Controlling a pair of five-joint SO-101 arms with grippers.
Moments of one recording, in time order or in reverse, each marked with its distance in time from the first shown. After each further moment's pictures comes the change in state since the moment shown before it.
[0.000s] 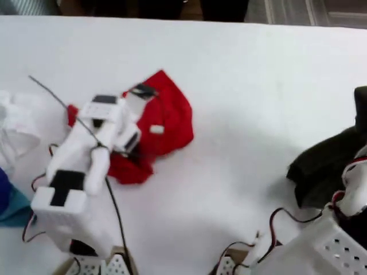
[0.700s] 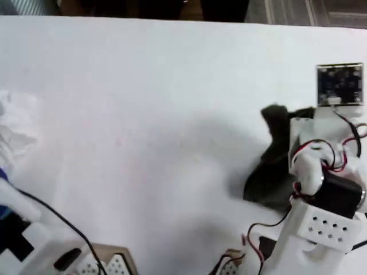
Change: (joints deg) left arm -54.6 -16.6 -57.7 16.0 -0.8; right arm -24.9 -6.4 28.0 0.0 0.0
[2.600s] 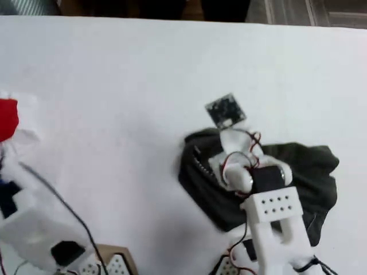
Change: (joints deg) left arm 14.9 18.3 -27.6 10.4 5.2; right arm -30.2 0.0 32.6 -7.8 -2.4
